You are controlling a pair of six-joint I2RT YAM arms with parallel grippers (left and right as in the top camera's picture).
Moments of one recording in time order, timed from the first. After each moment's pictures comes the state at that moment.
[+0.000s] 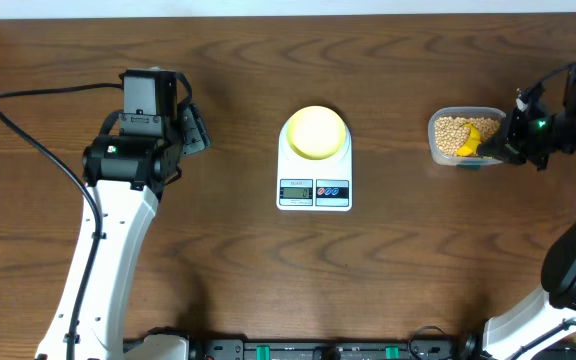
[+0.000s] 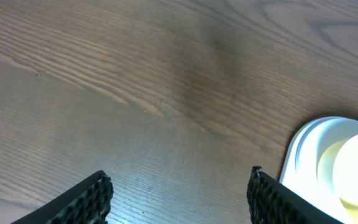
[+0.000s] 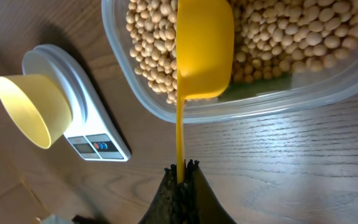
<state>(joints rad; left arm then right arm) -0.10 1.37 1.29 -0.86 -0.18 -0.38 -0.33 1.87 1.55 -1.24 -0.55 0.07</state>
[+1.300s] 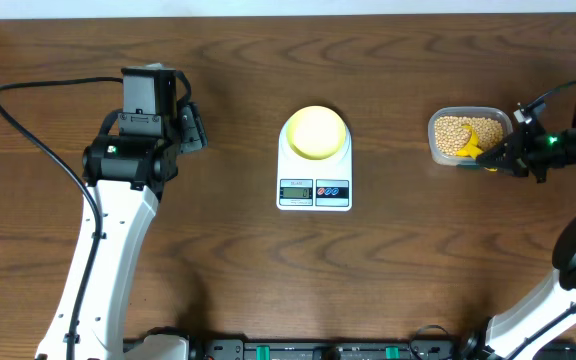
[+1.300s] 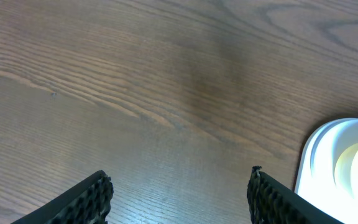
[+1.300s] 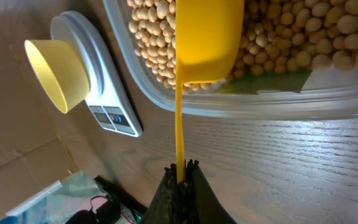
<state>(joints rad) -0.10 1.37 1.29 -0.84 -0.22 -0.30 -0.44 1.99 1.52 -1.33 -0.74 -0.20</state>
